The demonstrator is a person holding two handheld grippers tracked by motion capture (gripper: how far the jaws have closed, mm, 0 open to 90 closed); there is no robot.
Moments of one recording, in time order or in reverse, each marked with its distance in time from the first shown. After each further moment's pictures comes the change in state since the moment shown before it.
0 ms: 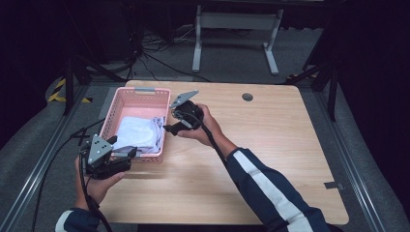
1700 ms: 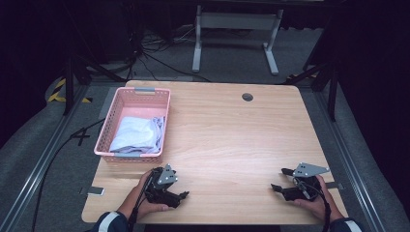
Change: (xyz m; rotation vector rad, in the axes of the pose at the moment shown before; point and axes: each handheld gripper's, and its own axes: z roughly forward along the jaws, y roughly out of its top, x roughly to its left) left arm -0.108 -0.057 0.091 0.308 -0.463 0.199; right arm 0.001 -0.330 -0.197 0.027 -0.205 0.226
